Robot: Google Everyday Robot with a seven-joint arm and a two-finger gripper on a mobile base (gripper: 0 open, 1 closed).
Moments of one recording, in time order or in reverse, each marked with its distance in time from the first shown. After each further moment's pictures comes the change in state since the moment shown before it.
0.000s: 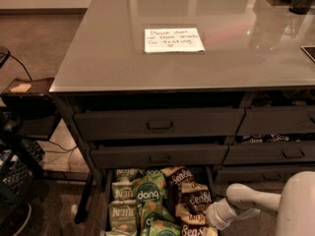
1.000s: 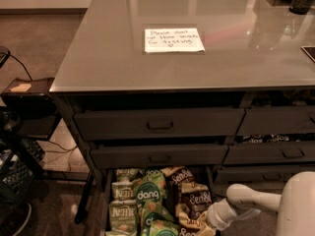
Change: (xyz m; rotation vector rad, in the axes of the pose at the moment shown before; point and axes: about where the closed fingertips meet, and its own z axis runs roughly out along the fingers) arm 0.000 -0.001 0.001 -0.001 -0.001 0.000
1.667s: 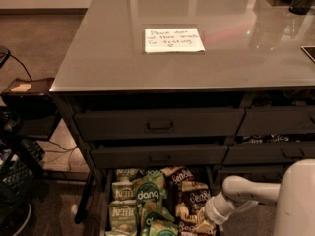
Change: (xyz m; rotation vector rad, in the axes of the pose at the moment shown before) arm -0.028 0.009 -0.023 -0.019 0.048 -0.004
